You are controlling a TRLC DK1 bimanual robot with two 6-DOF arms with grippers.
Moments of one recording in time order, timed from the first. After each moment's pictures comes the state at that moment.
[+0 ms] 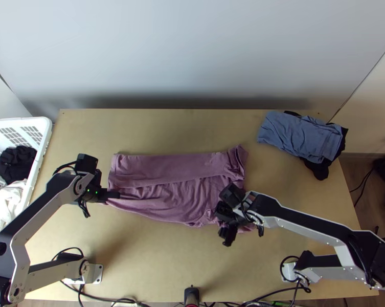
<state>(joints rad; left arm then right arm) -0.10 1.32 0.80 -0.77 -0.06 -0.10 0.89 1.46 0.79 -0.57 -0.22 -0.27</state>
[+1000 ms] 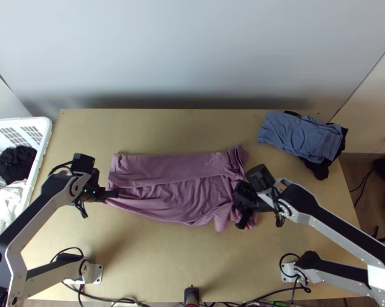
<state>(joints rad) -0.09 1.26 0.82 -0.81 -0.06 -0.09 0.70 1.21 0.88 -0.73 -0.18 -0.30</state>
